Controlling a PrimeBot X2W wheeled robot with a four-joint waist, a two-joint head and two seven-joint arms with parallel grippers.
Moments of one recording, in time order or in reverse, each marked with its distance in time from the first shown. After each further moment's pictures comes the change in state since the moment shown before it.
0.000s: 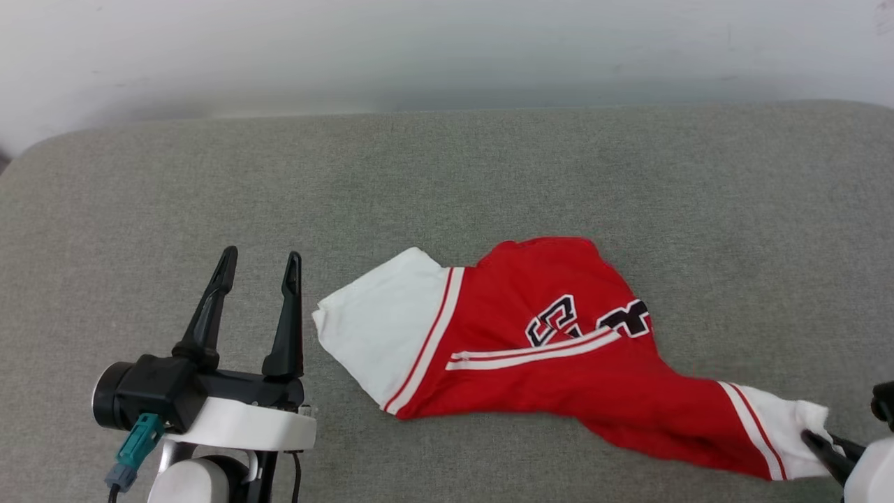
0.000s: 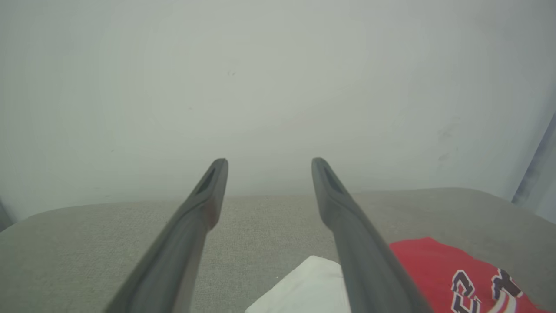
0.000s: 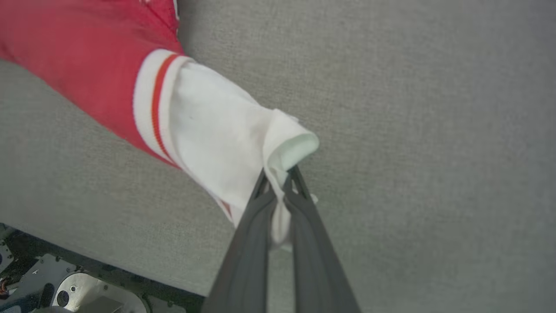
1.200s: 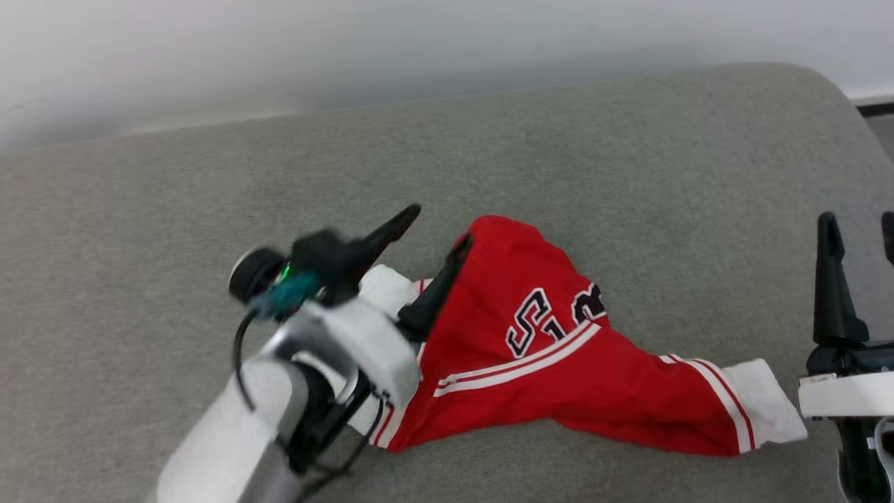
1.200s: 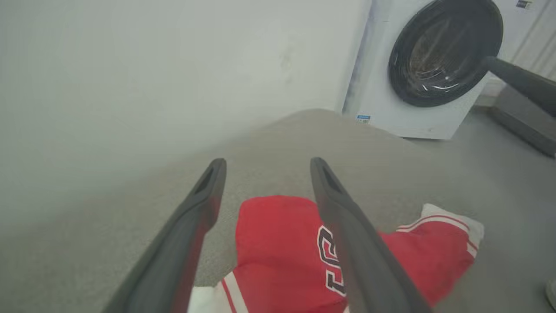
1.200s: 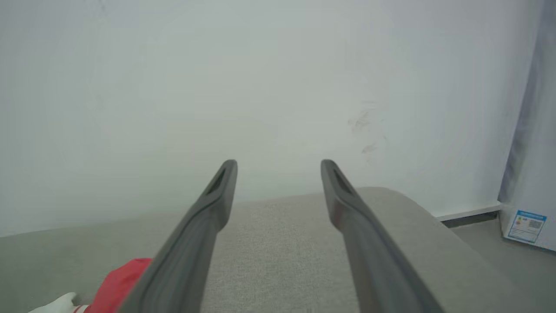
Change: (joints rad) left arm -0.292 0.189 -0.431 0.036 -0.252 0.000 0.330; right arm -0.231 0.412 -0.156 0.026 -0.216 0.000 -0.737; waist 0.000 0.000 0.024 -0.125
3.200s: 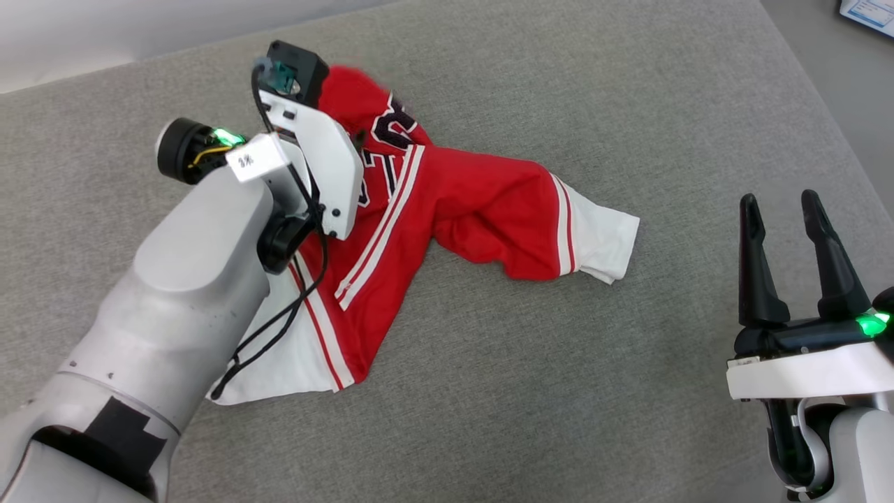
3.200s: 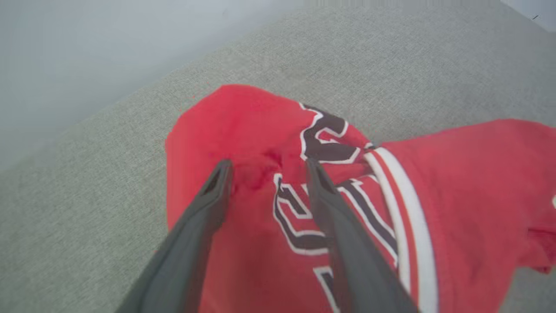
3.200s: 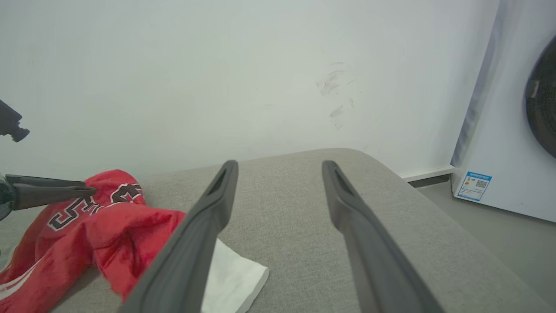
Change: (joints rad) left arm -0.678 0.053 -0.355 0.808 -0.291 0.131 0.203; right arm -0.090 0.093 0.089 0.096 -0.084 0.000 -0.079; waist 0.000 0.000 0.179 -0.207
